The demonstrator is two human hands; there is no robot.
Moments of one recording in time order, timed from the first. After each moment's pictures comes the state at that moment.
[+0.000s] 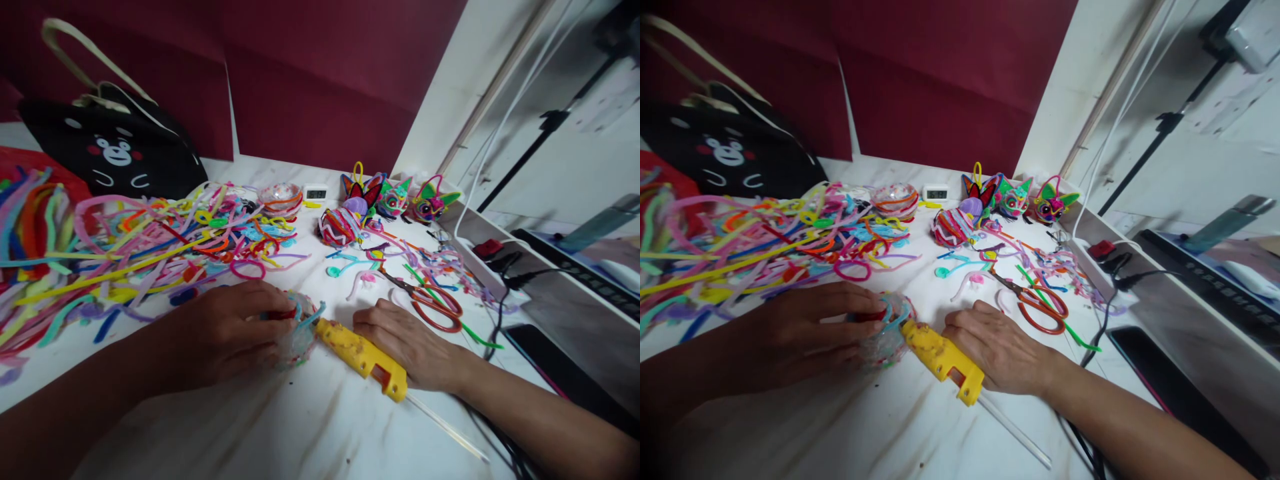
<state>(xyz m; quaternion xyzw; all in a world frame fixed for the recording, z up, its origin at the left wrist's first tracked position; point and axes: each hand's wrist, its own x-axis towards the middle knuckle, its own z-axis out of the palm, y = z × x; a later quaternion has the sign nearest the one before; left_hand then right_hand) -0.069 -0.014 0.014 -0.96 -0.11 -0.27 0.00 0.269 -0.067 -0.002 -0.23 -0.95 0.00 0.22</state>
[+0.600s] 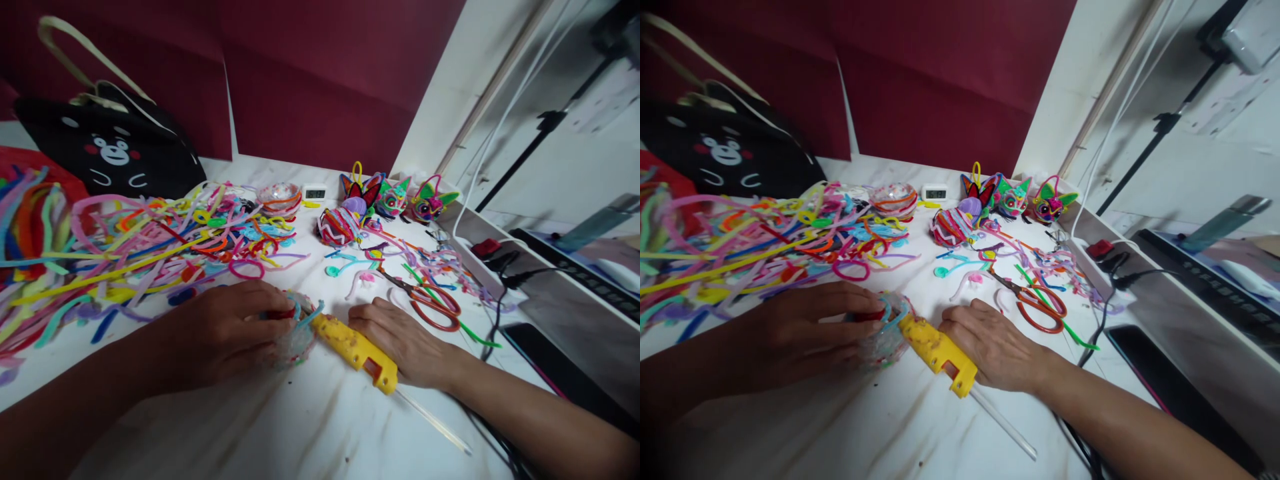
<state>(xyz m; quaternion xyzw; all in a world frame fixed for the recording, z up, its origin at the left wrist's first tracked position) -0.069 -0.017 0.016 -0.96 -0.12 -0.26 -0.01 0.264 -0.063 -0.005 -0.24 -0.95 0.00 0.22</state>
